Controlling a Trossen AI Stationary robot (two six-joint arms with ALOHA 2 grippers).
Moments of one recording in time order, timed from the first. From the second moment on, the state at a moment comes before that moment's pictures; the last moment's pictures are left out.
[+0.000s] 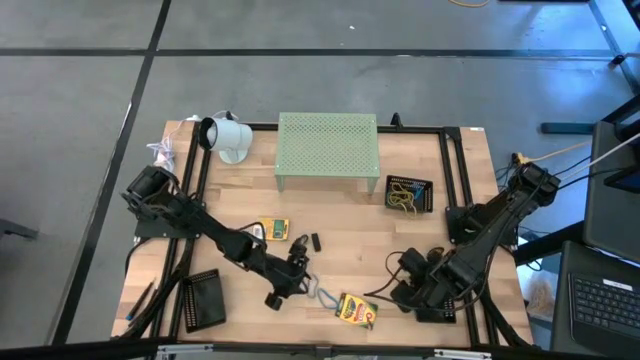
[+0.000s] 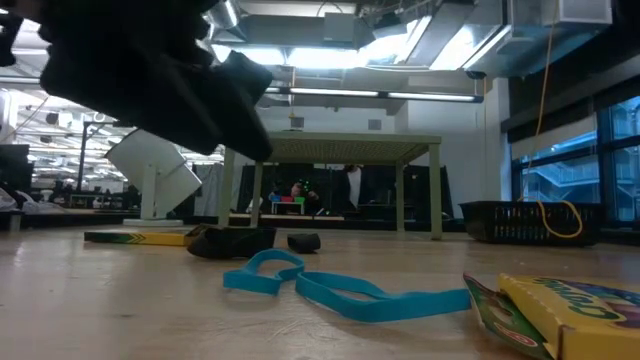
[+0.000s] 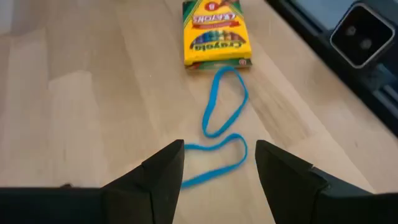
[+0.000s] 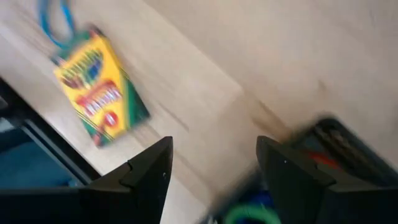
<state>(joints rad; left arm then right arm) -0.49 1.73 0.88 0.15 -0.14 -0.02 0.85 1.52 1.06 -0.89 0.22 1.69</state>
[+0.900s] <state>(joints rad) -0.42 1.96 0.88 0.33 0.04 0.14 0.79 1.52 1.06 -0.83 0.31 1.57</state>
